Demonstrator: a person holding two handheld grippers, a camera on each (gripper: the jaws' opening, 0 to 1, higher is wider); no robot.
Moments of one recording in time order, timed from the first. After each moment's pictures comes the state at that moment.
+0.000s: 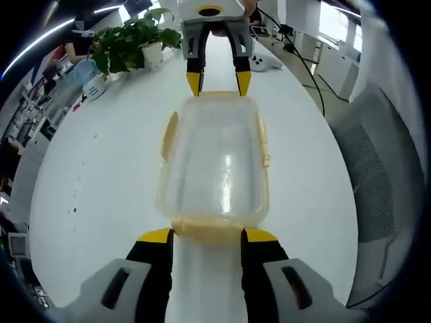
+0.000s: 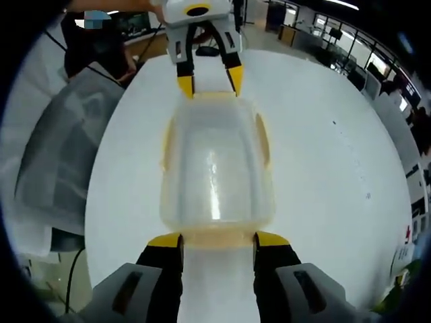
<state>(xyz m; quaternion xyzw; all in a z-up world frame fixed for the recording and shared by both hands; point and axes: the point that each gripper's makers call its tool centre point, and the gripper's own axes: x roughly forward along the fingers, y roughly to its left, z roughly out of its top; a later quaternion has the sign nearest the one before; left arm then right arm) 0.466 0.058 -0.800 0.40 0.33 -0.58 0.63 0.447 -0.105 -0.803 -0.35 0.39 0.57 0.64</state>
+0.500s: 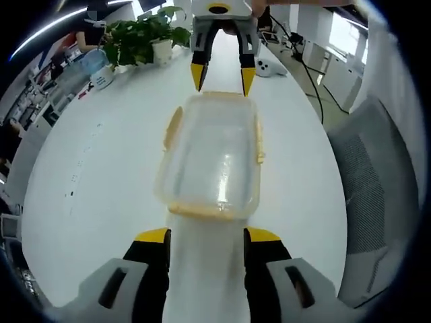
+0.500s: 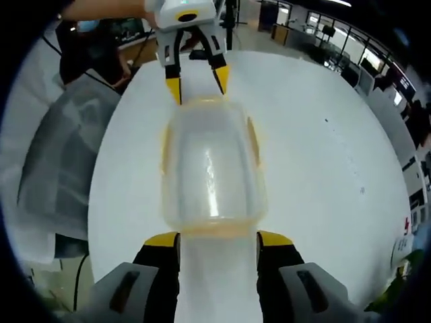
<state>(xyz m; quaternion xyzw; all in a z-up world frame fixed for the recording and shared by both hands) 0.459 0.069 -0.793 0.37 0.35 -0.57 0.64 0.451 -0.109 -0.788 -0.33 0.40 0.55 0.66</state>
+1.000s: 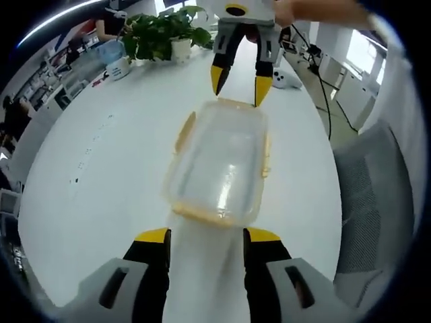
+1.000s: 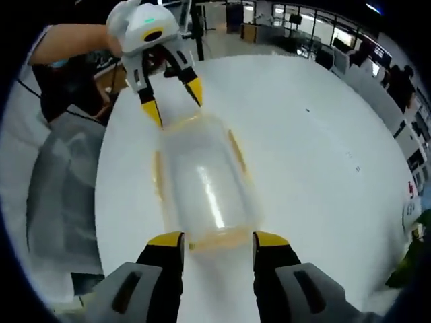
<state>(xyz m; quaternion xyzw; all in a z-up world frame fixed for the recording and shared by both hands) 0.462 0.066 -0.783 0.33 0.38 -0.54 0.68 0.455 -0.095 -0.777 -0.22 0.43 0.50 0.72</state>
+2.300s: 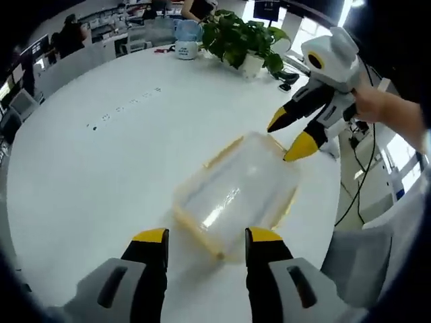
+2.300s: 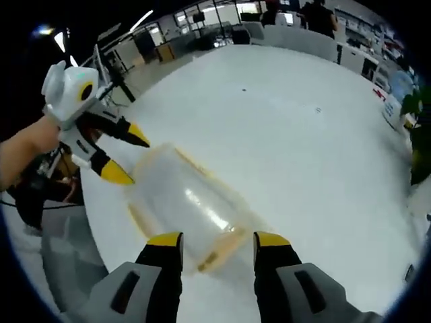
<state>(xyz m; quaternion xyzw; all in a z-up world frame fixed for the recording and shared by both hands) 0.473 0.048 -0.786 0.14 0.47 -0.40 0.77 0.467 -0.102 -0.786 -0.05 0.50 0.33 0.80</state>
